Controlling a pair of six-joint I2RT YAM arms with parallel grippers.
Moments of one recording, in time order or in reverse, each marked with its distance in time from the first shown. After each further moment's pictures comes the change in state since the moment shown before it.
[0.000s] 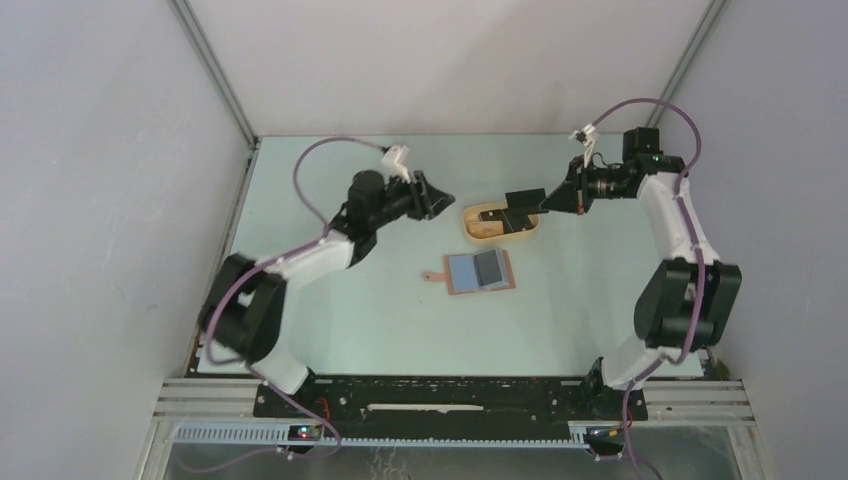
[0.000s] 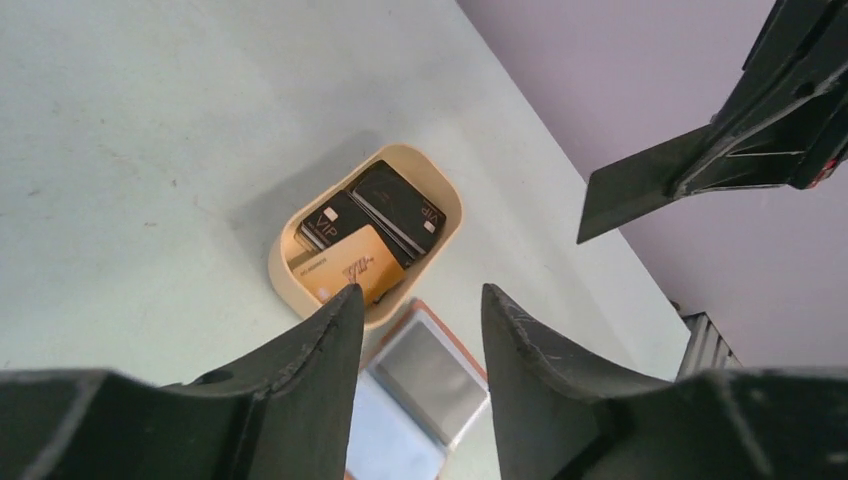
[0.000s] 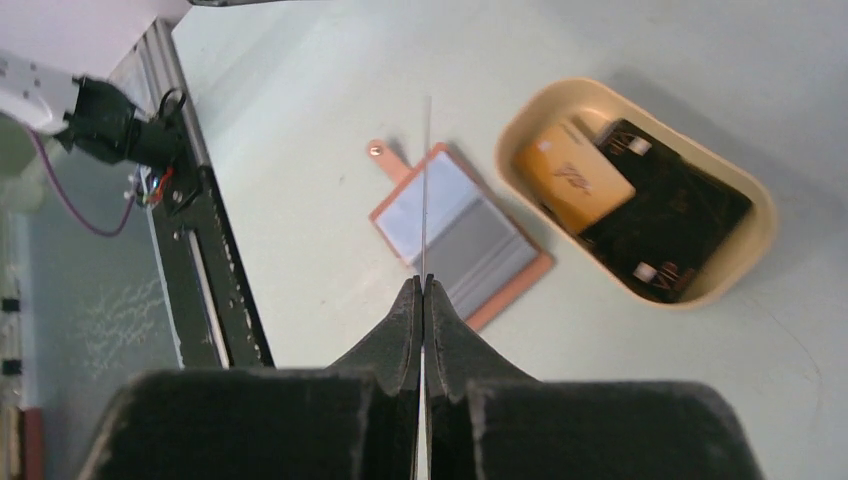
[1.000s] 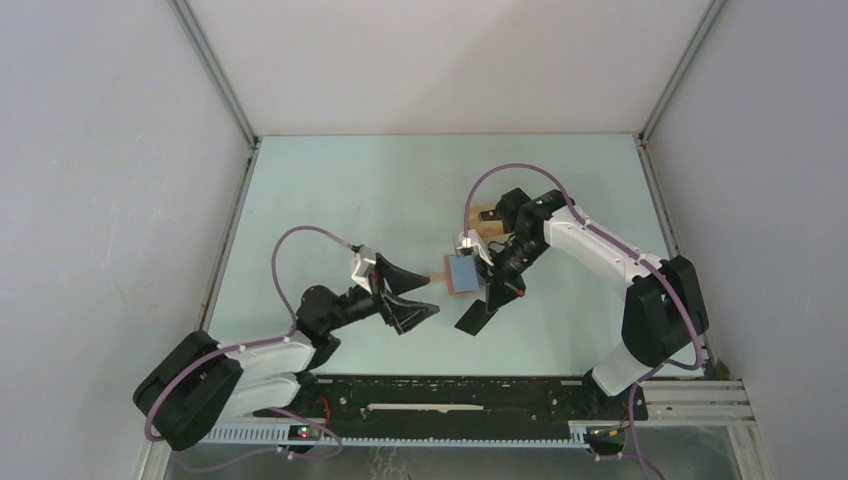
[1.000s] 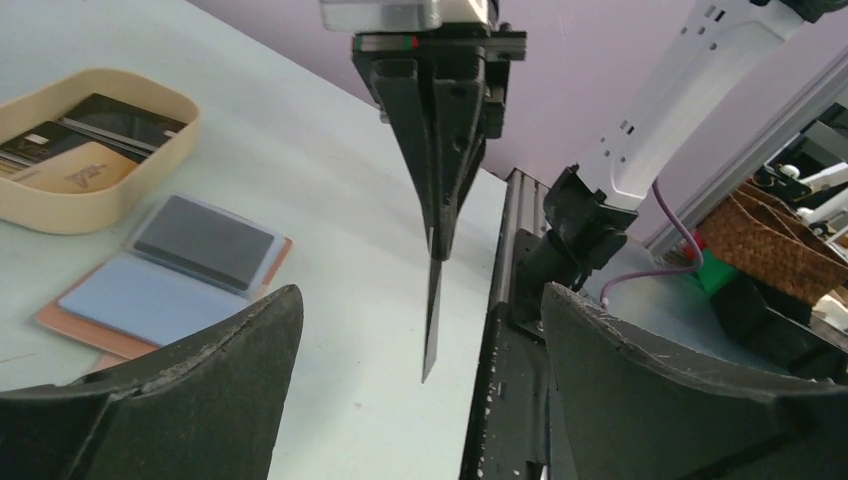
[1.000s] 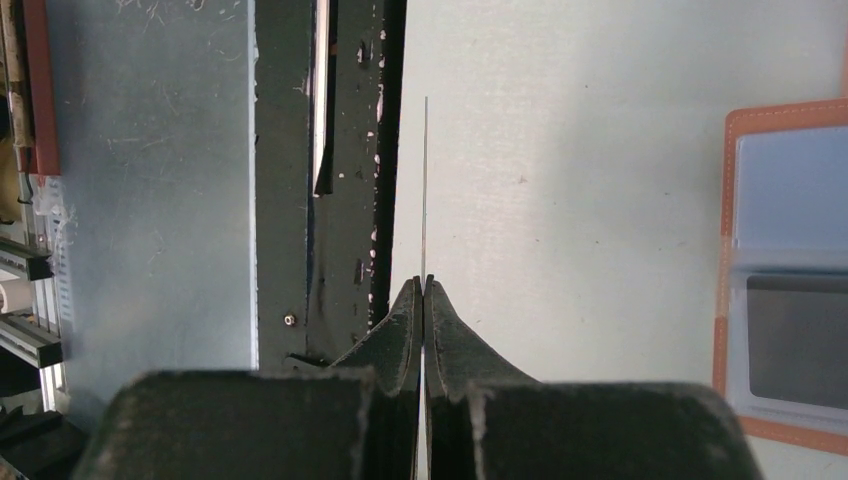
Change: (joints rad) left arm -0.144 -0.547 -0.915 0.783 0.198 -0.038; right arm 0.674 -0.085 -0.240 -0.290 0.287 -0.386
